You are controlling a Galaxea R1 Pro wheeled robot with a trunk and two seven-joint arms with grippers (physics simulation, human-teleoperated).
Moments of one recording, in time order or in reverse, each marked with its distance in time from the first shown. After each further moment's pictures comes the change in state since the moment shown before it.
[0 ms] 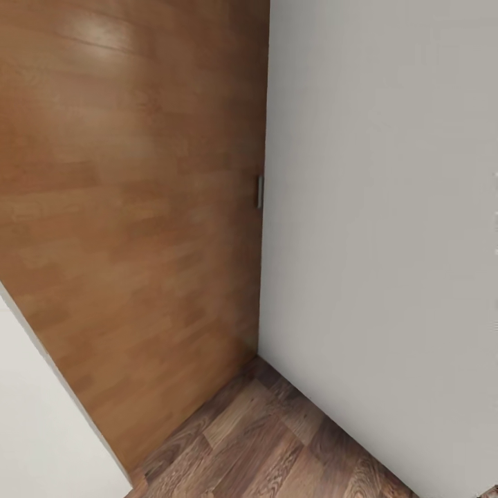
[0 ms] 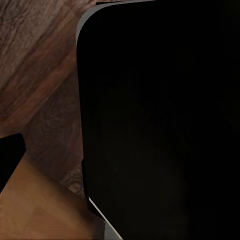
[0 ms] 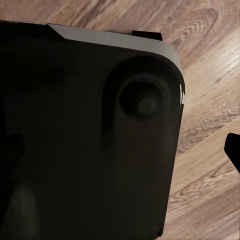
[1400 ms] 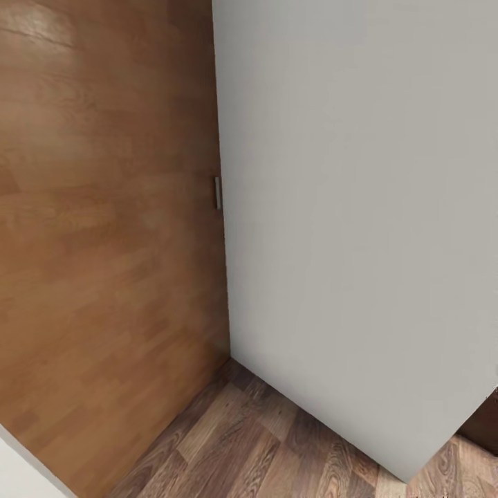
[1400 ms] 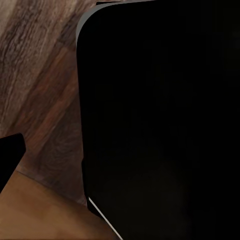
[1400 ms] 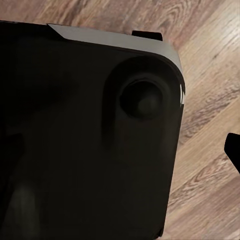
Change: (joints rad) left arm 0.000 0.000 0.000 0.000 0.001 0.000 0.000; right arm 0.000 0.000 0.000 0.000 0.000 0.000 0.000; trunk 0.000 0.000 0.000
